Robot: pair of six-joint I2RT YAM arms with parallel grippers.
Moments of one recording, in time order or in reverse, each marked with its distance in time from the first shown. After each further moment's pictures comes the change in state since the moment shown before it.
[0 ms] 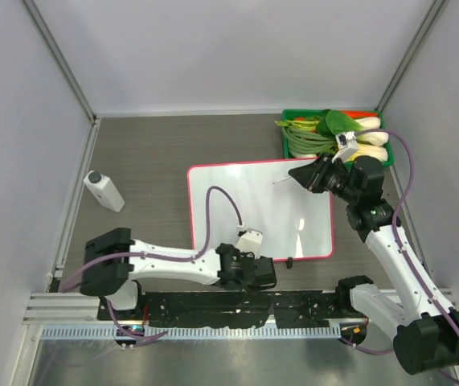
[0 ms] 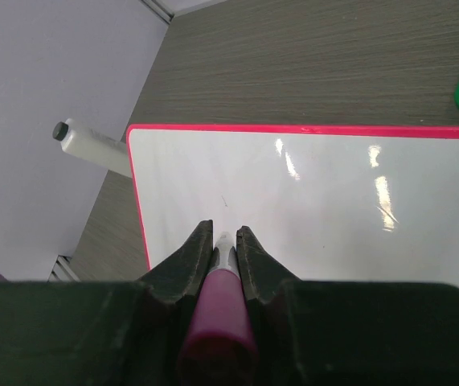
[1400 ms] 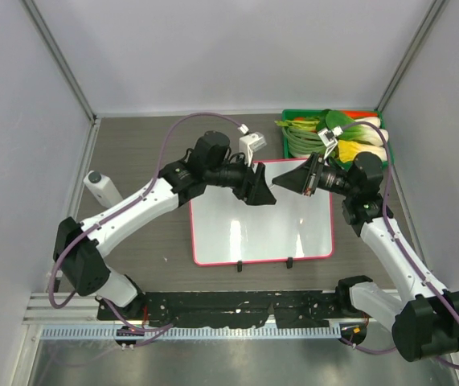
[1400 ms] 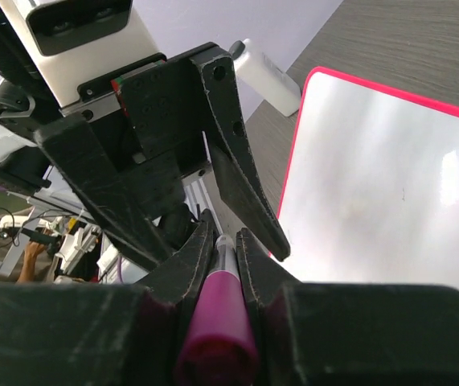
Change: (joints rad) left arm 0.679 -0.188 0.227 0.541 1.045 0.764; right arm 0.000 0.092 -0.026 0.351 -0.523 0.219
